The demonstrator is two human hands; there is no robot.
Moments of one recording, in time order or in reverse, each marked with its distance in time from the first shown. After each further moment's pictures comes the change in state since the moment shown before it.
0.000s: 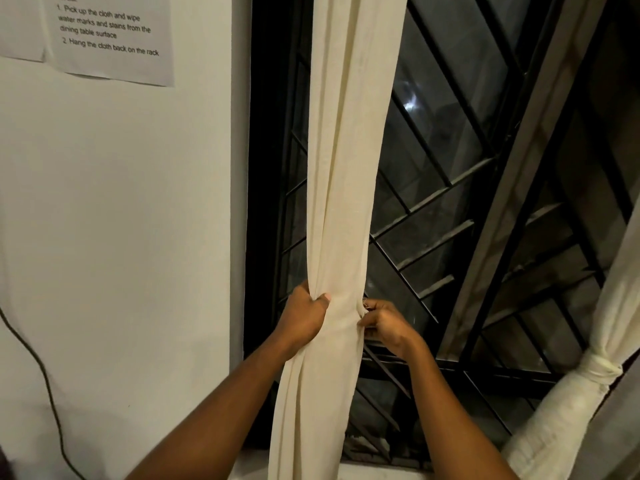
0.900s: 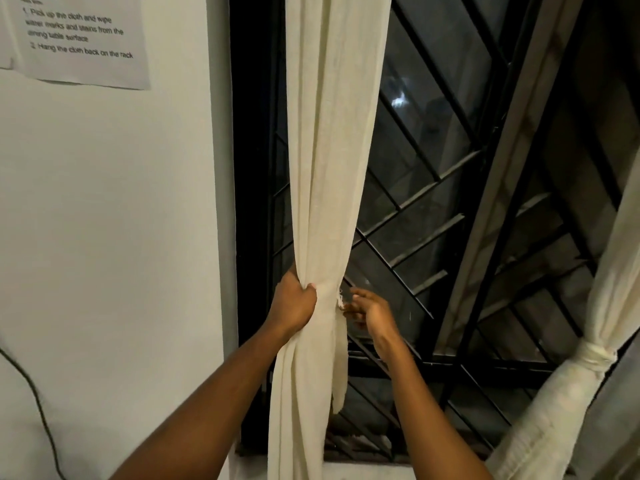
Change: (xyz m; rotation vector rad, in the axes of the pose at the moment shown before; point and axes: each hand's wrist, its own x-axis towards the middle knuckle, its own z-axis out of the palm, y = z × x) left_hand 0.035 -0.005 0.002 0.100 0.080 0.095; right_hand -0.003 -0.007 0.021 0.197 0.280 -0.047
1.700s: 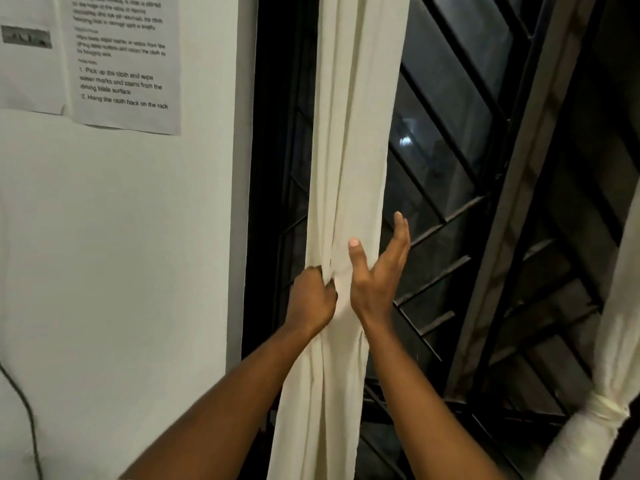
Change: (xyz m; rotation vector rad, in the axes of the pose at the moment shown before) left_hand 0.031 0.048 0.001 0.181 0.130 0.220; right_hand -0.028 -0.118 0.049 -0.094 0.382 -0.937
